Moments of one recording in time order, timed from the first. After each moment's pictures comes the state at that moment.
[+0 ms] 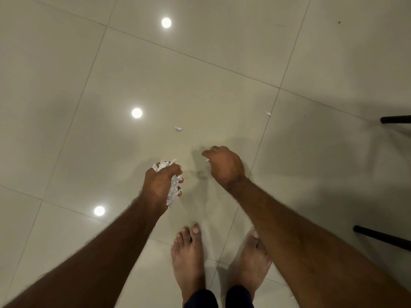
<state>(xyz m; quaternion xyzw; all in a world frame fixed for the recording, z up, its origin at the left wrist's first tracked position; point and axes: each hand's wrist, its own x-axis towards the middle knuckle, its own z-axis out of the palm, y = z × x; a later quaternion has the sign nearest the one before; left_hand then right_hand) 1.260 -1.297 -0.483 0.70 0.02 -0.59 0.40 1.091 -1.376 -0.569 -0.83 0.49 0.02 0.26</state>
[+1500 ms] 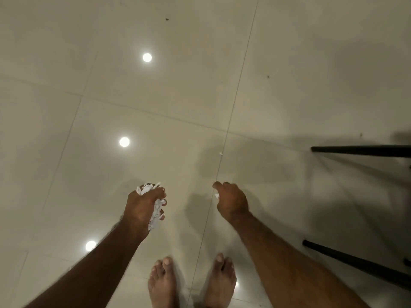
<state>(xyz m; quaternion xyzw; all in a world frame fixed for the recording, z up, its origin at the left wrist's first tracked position) 1.203 -1.386 -0.384 0.71 -0.06 -0.60 0.36 0.961 -1.420 -0.470 -0.74 0.59 0.11 0.32</state>
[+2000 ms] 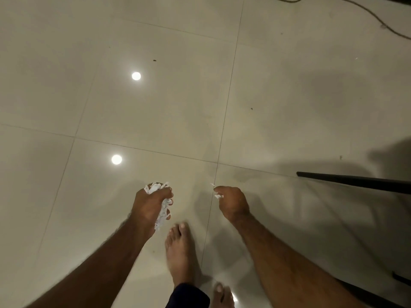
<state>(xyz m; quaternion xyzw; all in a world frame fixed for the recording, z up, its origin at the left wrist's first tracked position) 1.195 -1.511 -0.347 0.69 -0.09 -0.63 0.34 0.956 -1.525 -0.447 -0.62 0.69 0.02 0.37</state>
